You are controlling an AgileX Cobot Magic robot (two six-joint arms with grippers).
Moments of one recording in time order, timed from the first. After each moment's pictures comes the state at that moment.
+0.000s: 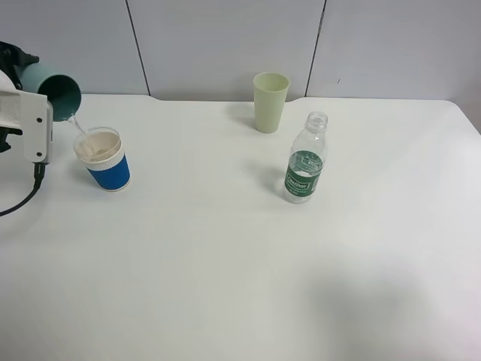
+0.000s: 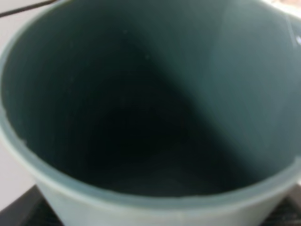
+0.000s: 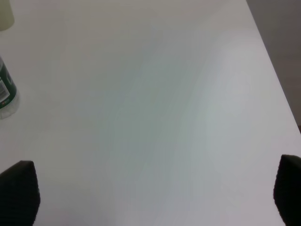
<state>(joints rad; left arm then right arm) 0.04 1.45 -0.57 0.07 -0.47 1.78 -0.03 0.00 -0.51 -0.05 1.07 -0.07</state>
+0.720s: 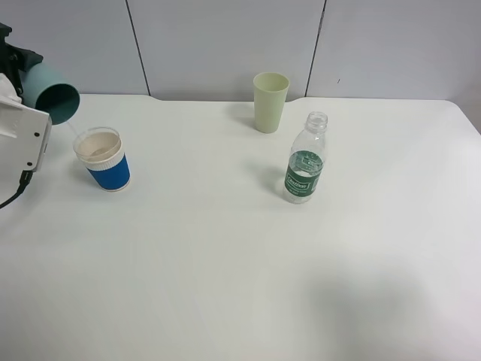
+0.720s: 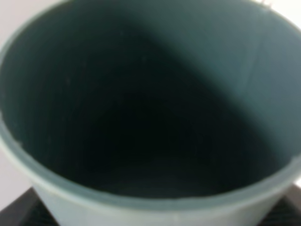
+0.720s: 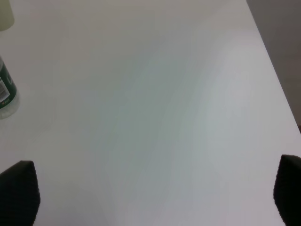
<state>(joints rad) 0.04 1.45 -0.54 0.07 -0.56 1.99 -0.03 0.00 -0.51 -0.05 1.07 -0.07</state>
